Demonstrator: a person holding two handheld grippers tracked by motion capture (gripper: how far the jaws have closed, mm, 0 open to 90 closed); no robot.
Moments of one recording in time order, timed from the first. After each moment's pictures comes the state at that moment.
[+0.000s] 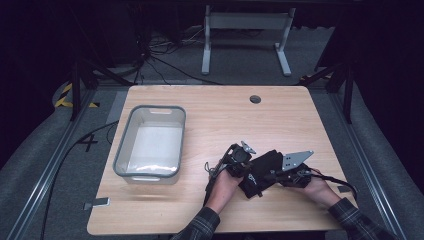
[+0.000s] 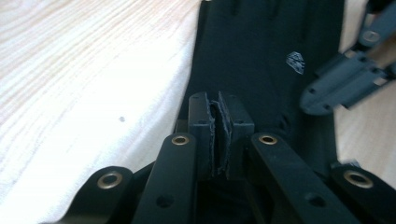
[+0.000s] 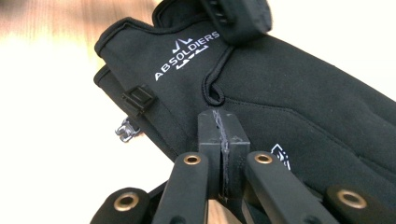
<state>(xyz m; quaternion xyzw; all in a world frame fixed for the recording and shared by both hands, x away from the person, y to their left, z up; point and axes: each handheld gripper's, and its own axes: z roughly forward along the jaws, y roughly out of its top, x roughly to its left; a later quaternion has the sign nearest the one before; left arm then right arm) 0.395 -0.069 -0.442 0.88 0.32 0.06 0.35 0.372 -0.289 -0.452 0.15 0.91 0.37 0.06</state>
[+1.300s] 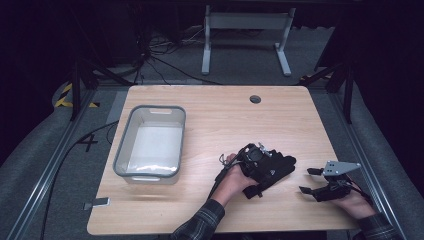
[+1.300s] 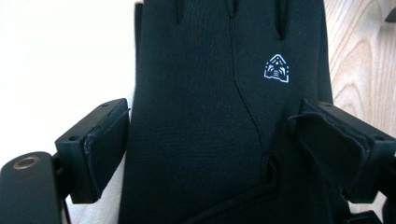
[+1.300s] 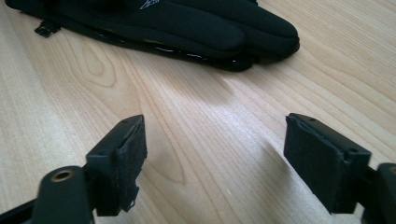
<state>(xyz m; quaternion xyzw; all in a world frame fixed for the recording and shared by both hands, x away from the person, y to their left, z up) 0.410 -0.110 -0.454 0.92 0.23 0.02 0.31 0.338 -0.397 -0.461 0.30 0.87 0.37 0.14</state>
